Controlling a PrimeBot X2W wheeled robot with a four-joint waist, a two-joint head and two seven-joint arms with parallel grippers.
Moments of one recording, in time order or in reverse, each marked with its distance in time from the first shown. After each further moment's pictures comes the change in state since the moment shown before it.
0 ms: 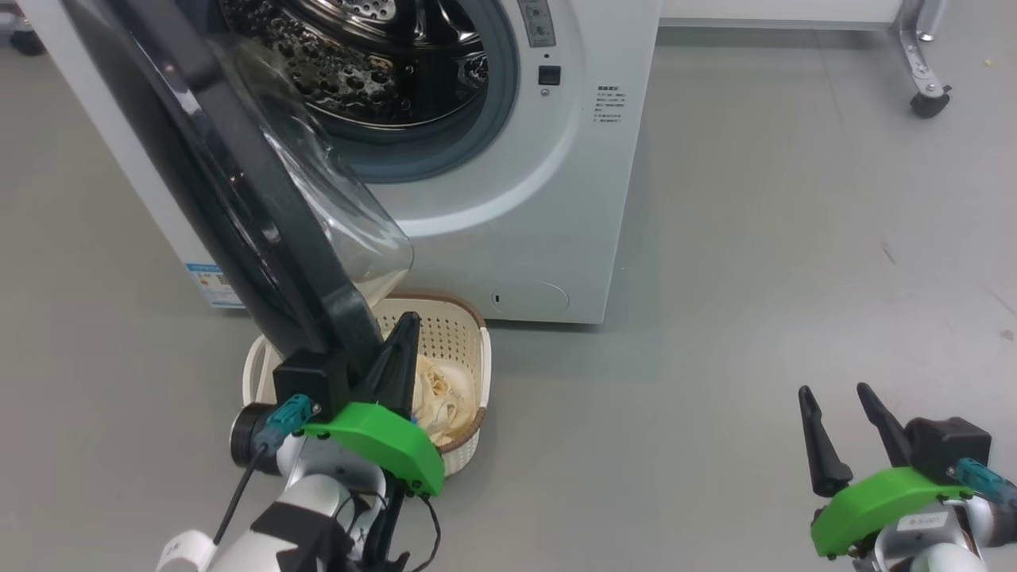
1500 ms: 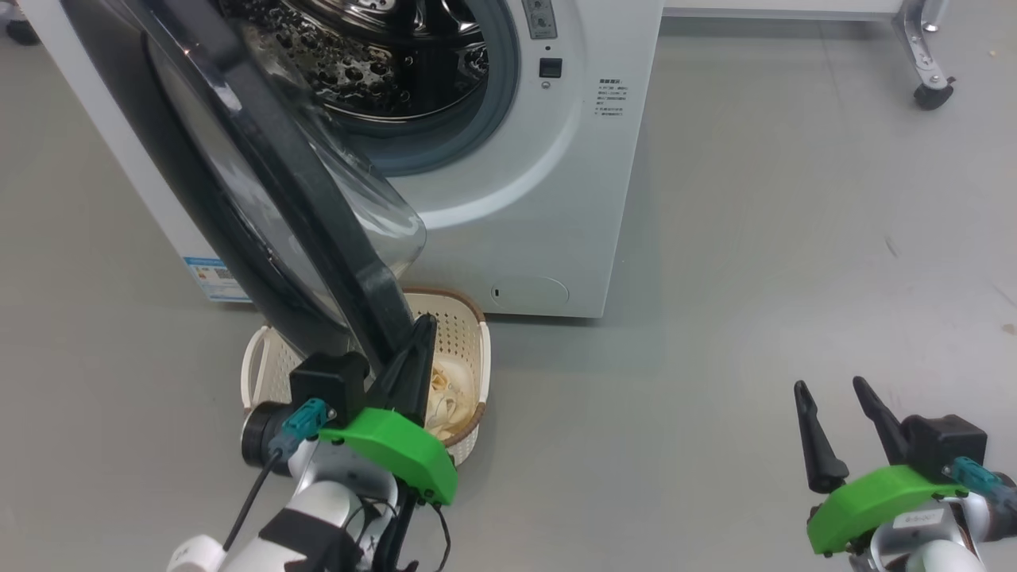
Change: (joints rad) left arm 0.004 -0.007 -0.017 -0.040 0.035 -0.001 0.032; right arm -0.005 0.000 0.014 -0.009 -0.013 0.000 -0.019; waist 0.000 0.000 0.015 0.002
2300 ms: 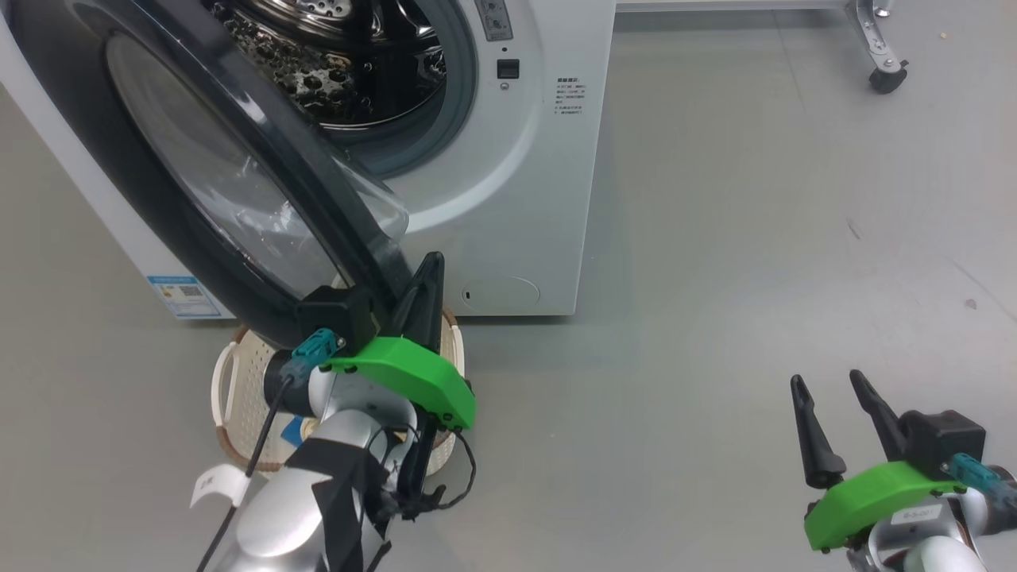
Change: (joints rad) left arm -0.141 -0.119 0.058 0.176 -0.053 -0.017 -0.036; right arm 0.000 0.000 0.004 -0.017 -0.002 0.000 0.000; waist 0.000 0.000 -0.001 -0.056
